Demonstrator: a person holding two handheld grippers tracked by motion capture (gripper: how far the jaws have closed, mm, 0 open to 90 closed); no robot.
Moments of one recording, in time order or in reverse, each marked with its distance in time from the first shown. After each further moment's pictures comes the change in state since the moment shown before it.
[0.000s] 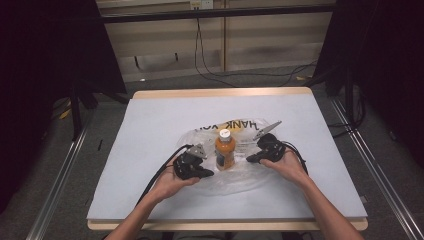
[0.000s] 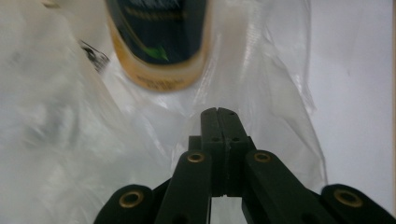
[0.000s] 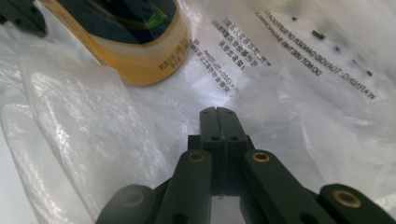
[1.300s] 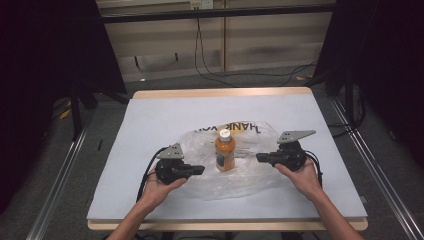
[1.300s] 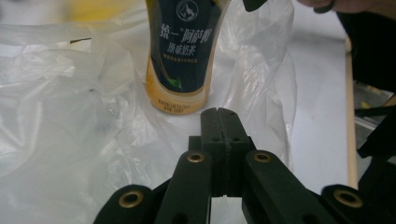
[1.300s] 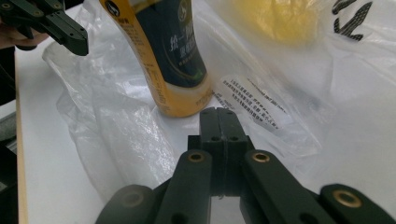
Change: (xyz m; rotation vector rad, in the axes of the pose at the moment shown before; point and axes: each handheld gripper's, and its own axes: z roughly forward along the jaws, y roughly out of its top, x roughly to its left) left arm -0.004 -0.030 -0.044 -0.348 0.052 -0.096; right arm 0.026 -0.032 -0.056 -0.338 -0.037 -0.006
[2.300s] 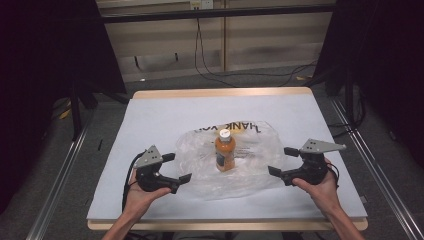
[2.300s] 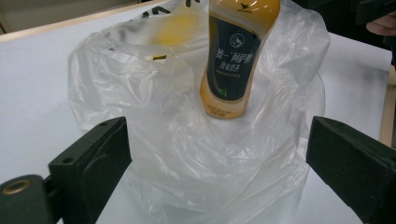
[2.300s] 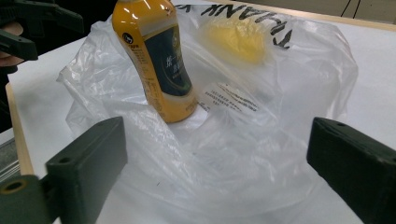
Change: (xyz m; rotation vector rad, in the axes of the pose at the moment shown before) left arm -0.017 -0.015 -0.049 -0.124 0.234 -0.036; right arm 0.020 -0.023 -0.051 -0.157 -0.124 0.043
